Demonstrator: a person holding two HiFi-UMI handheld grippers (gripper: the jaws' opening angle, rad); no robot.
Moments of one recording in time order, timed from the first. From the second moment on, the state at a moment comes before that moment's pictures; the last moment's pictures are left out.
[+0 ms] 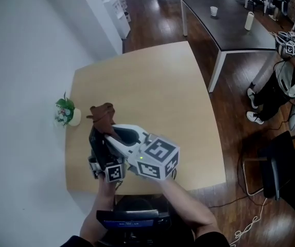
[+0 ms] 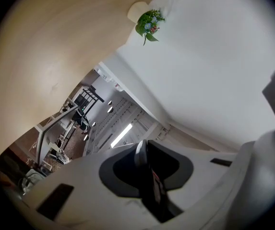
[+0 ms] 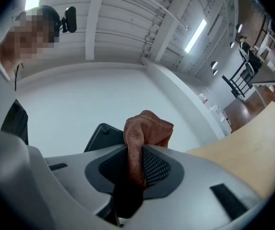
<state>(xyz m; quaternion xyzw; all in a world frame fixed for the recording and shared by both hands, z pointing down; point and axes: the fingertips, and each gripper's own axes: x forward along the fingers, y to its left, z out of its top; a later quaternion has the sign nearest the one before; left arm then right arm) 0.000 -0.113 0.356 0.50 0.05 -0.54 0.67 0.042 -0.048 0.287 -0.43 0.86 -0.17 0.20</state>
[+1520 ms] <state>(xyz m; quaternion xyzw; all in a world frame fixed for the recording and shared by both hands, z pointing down) 0.041 -0.151 0.375 0.50 0.03 -0.53 0.68 0.044 0.003 0.287 -0.30 0.92 -0.17 0.16</state>
